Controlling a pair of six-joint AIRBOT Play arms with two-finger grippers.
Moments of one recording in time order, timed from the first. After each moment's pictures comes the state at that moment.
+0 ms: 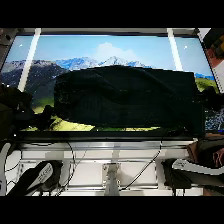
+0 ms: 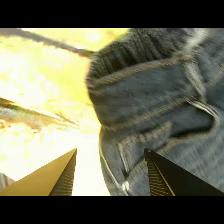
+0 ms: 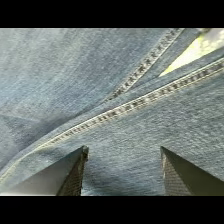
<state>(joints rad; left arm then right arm) 0.33 -0.99 0.47 -2.15 0.73 1.33 -0.74 -1.40 1.13 -1.05 1.05 1.49</state>
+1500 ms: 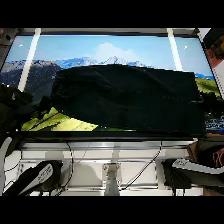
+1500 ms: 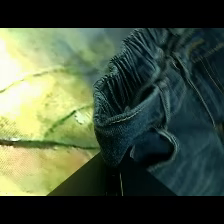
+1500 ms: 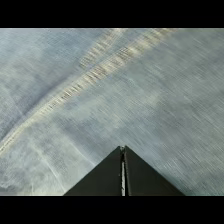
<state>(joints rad) 0.26 -1.04 0.54 -2.25 0.47 1.50 -0.86 -1.40 1.12 -1.04 1.30 1.47</state>
